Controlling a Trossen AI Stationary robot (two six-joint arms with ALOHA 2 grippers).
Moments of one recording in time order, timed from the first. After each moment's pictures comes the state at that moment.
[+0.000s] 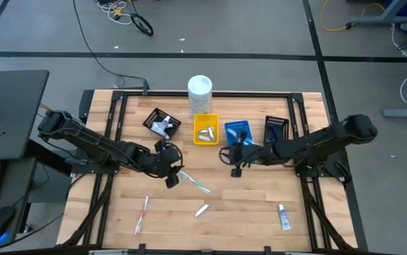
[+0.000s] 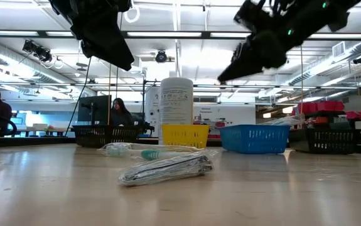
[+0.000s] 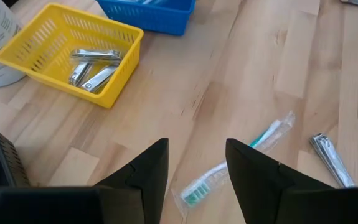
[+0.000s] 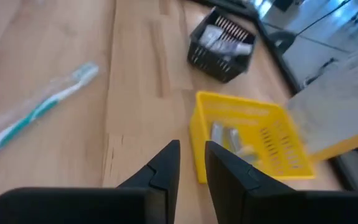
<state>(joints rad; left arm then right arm) -0.33 1.34 0.90 -0.40 -0.49 -0.55 0.17 1.41 0.73 0.08 0.44 -0.13</state>
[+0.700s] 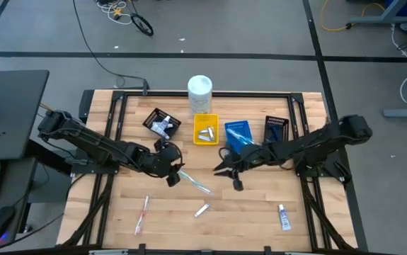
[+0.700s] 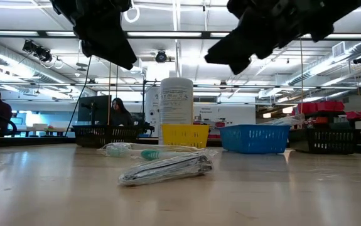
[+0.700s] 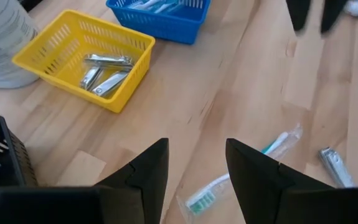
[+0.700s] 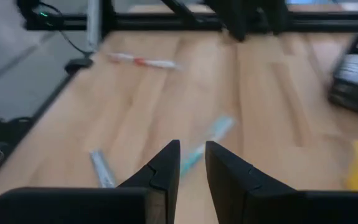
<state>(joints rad) -0.33 1.34 0.90 -0.39 -0.53 -0.57 0.18 1.47 0.73 0.30 -0.05 0.06</state>
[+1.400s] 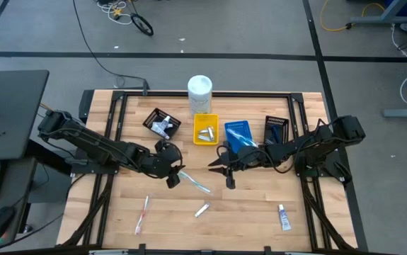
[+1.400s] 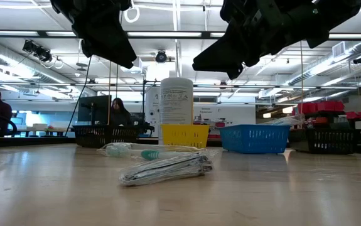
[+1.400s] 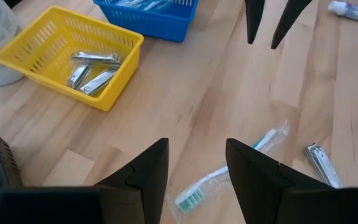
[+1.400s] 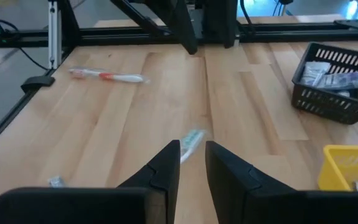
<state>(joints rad) -0.34 1.34 0.90 -0.38 -0.50 -0.57 0.18 1.56 0.73 0.43 0.08 0.09</state>
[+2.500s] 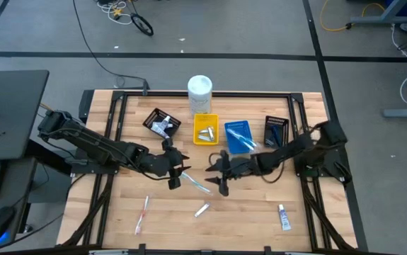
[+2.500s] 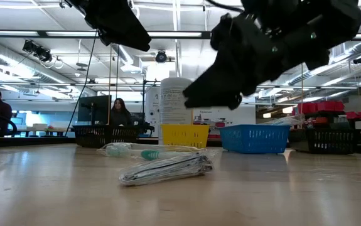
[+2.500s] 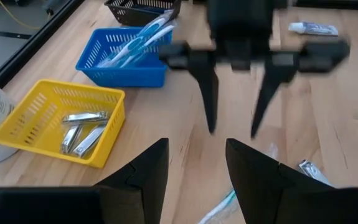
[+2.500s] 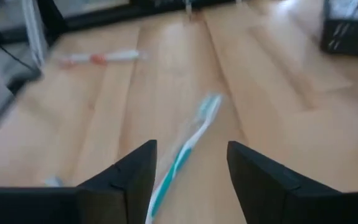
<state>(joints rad) -0.34 1.34 0.90 -0.21 -0.50 -0.31 0.23 1.76 0.74 0.57 0.14 0.28</state>
